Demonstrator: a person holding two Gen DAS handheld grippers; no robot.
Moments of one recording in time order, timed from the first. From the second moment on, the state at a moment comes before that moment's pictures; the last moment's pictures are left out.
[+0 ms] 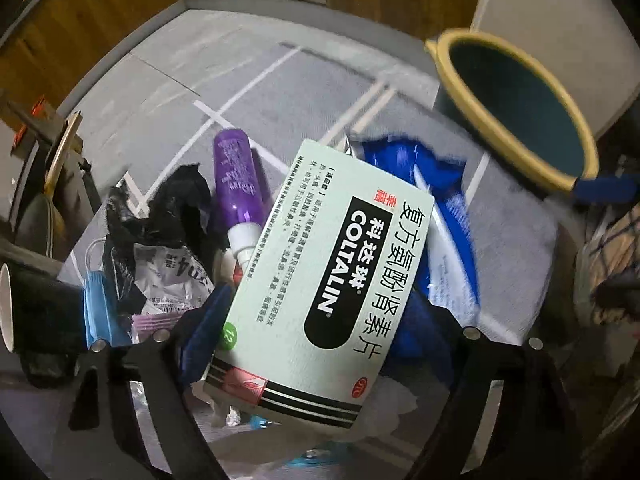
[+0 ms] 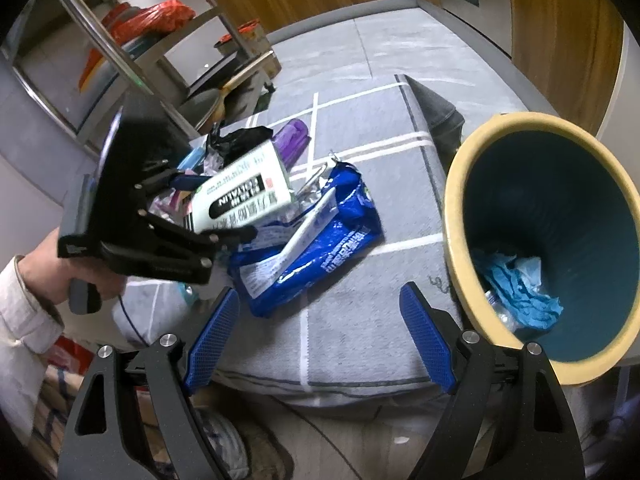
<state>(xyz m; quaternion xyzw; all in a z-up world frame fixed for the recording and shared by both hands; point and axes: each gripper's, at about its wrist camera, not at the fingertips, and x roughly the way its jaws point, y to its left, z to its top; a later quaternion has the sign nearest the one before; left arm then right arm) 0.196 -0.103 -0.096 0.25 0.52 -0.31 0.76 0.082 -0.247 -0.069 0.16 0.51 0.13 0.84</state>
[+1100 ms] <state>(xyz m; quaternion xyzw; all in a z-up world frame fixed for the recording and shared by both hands) 0.227 -0.012 0.007 -0.13 0.44 -0.23 0.86 0.118 -0.226 -0.120 0.33 0.53 0.05 0.78</state>
